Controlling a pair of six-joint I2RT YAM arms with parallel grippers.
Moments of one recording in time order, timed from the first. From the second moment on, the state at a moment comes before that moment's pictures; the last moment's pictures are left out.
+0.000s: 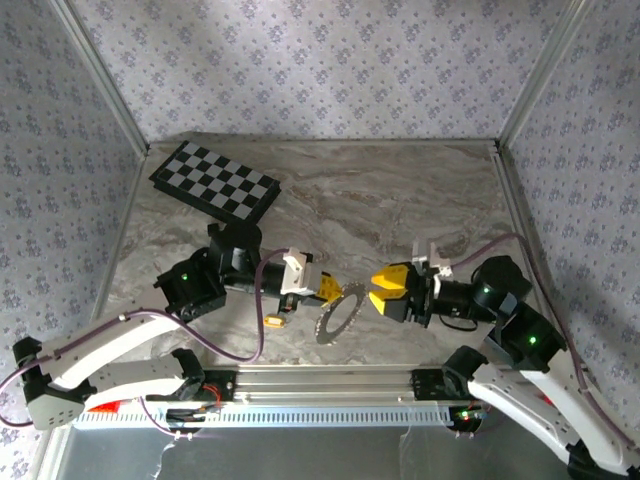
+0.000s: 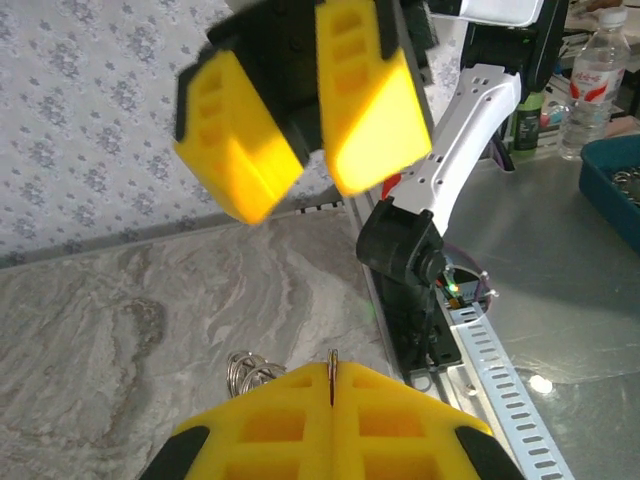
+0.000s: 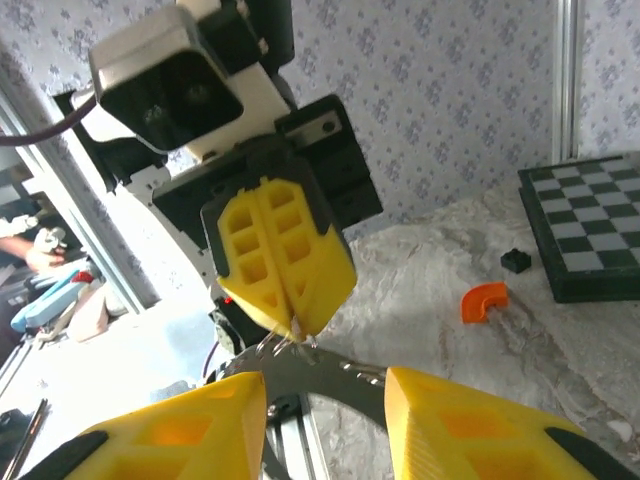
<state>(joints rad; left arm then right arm) -1.02 1.00 1.02 -0.30 0.63 0.33 0.75 0.50 0.81 -0.39 -0.61 0.19</state>
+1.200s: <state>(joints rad) -1.05 1.00 0.76 0.53 0.68 -0.11 1.02 0.45 0.74 -0.23 -0.38 0.01</state>
